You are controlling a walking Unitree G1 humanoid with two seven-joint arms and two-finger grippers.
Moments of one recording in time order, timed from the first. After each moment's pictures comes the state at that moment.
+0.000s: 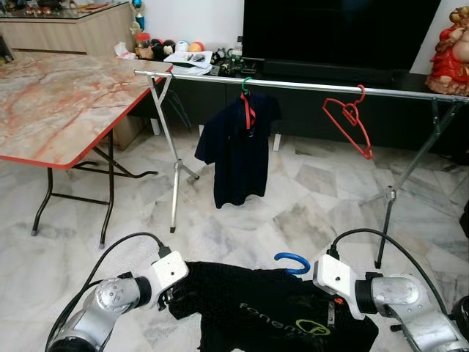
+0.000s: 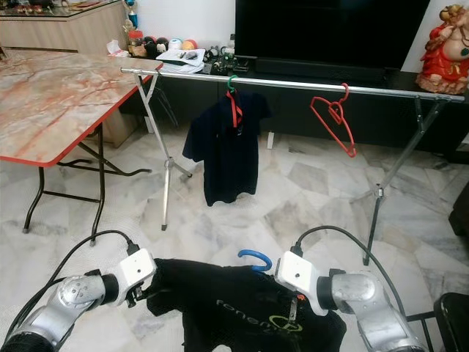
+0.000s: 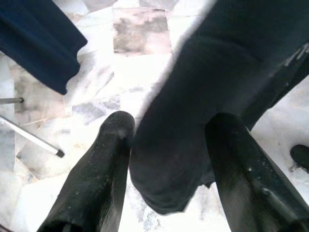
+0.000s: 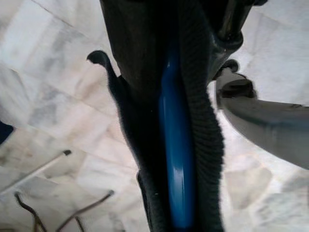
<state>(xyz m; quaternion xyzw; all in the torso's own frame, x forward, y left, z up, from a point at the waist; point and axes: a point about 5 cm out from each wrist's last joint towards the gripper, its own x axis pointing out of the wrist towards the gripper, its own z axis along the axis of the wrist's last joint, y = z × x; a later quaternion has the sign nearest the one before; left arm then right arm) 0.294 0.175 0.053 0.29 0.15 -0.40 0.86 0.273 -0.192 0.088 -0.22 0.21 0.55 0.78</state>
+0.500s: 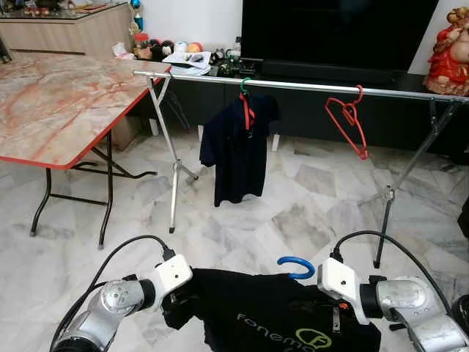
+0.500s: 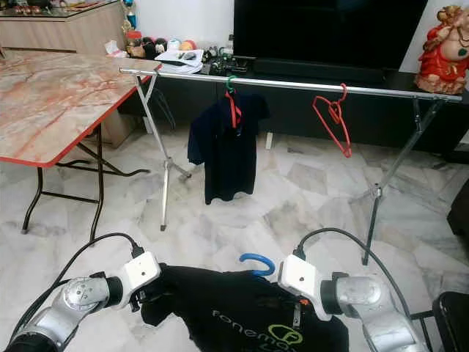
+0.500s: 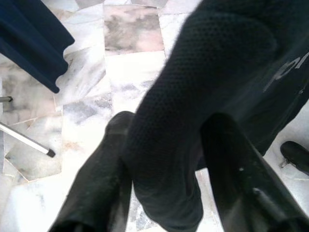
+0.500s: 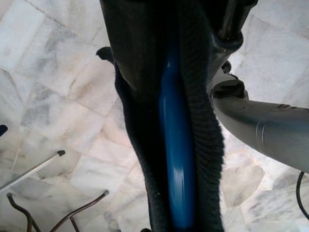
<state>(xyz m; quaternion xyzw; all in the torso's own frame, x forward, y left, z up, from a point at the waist) 0.291 0.172 0.047 0.28 0.16 -0.41 0.85 0.268 -0.195 0.091 -0.21 0.21 0.56 0.77</state>
